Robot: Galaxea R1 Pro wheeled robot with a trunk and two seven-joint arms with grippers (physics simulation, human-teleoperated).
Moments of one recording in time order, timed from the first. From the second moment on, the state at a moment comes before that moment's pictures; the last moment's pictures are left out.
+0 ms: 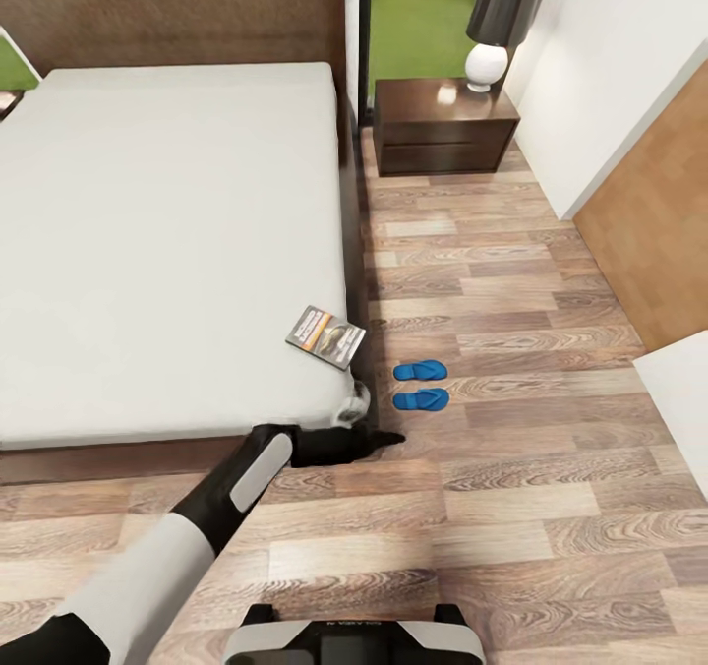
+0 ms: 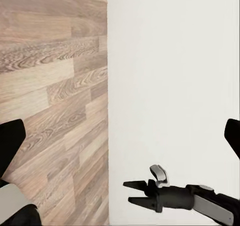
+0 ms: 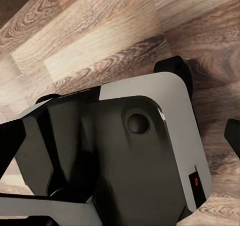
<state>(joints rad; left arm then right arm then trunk) -0.79 -0.02 -0.53 -0.88 0.91 0.72 -0.45 -0.31 -0.48 0.10 -0.10 -0.61 -0.04 1.04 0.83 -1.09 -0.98</state>
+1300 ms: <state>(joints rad) -0.62 0.21 -0.53 -0.02 1.10 -0.13 -0.73 -0.31 -0.48 0.10 -0.10 -0.61 -0.04 1.04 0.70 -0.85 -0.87</state>
